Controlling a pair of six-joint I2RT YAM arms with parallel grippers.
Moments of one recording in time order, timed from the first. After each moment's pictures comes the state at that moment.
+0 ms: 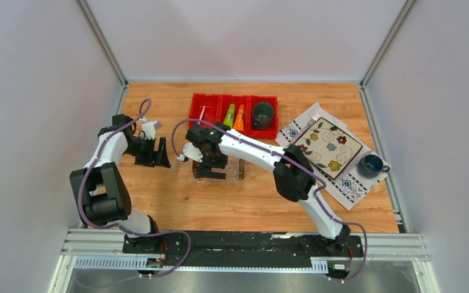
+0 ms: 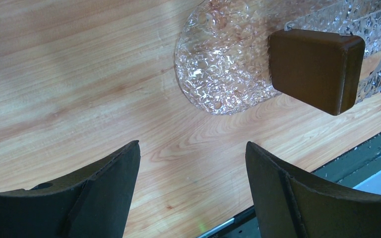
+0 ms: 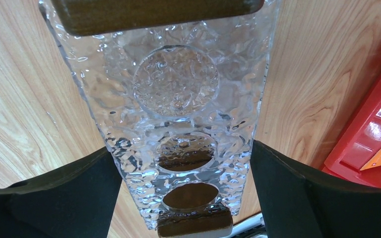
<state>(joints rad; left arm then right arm) 0.26 1.51 1.03 -0.89 0.53 0.40 1.00 2.30 2.09 -1.13 0.06 -0.51</state>
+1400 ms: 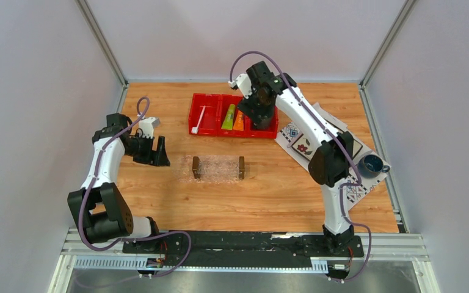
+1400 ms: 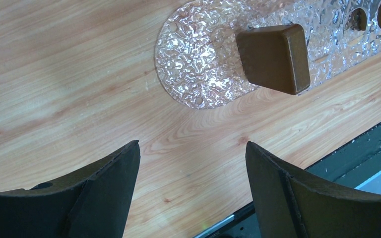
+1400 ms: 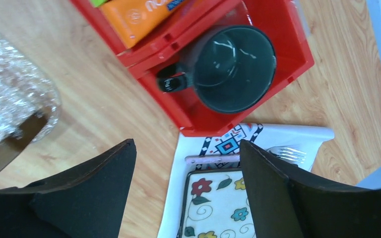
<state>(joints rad) 0.26 1.36 1.03 -0.94 0.58 0.45 0.58 2.08 2.16 -1.10 0.06 -0.43</state>
